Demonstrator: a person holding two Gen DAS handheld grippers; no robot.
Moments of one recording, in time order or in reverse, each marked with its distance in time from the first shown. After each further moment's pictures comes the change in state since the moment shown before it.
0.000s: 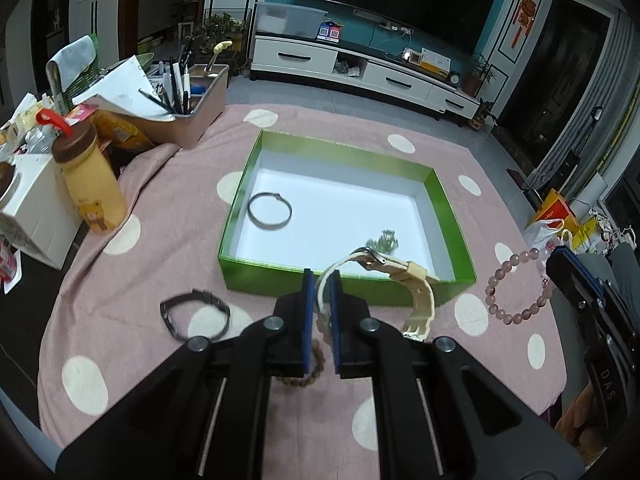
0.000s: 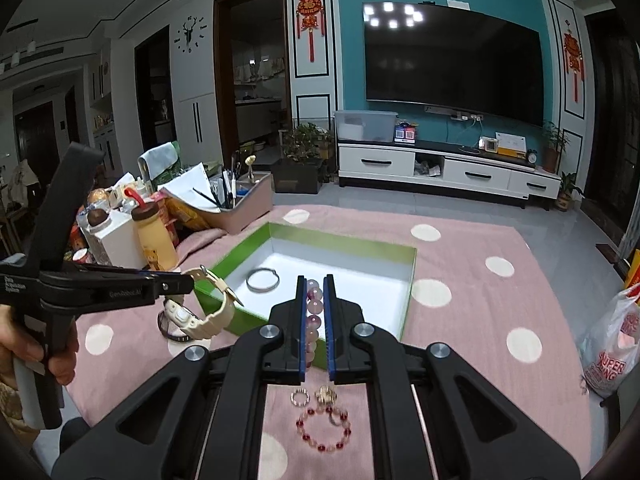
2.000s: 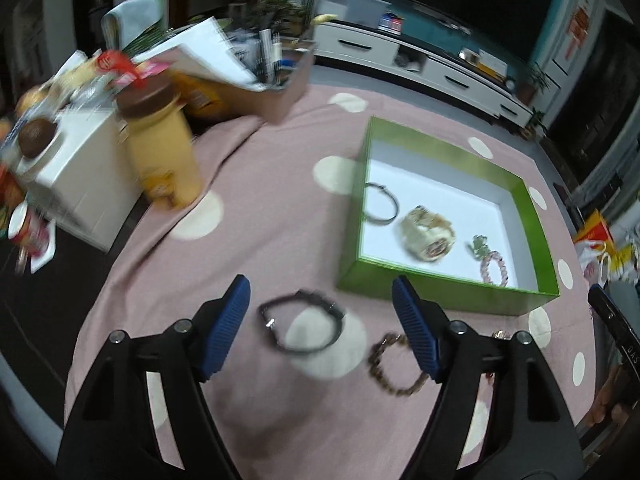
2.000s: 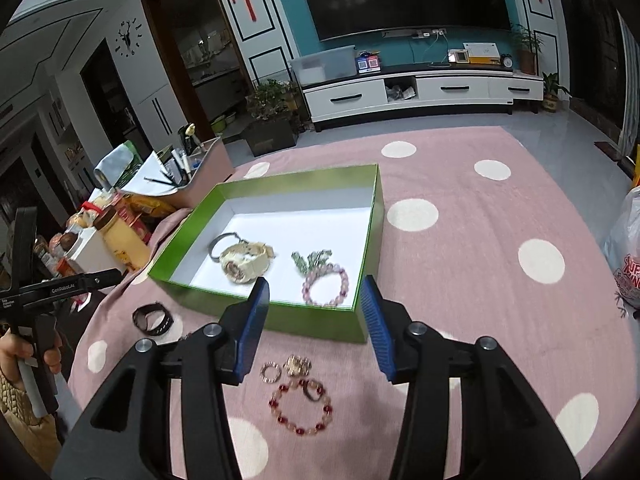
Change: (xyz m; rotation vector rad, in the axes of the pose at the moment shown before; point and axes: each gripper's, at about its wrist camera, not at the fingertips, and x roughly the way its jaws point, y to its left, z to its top) left arm 0.014 0.094 -0.008 -0.122 0.046 0.154; right arm 0.041 -0.062 -0.038 0.268 0.195 0.007
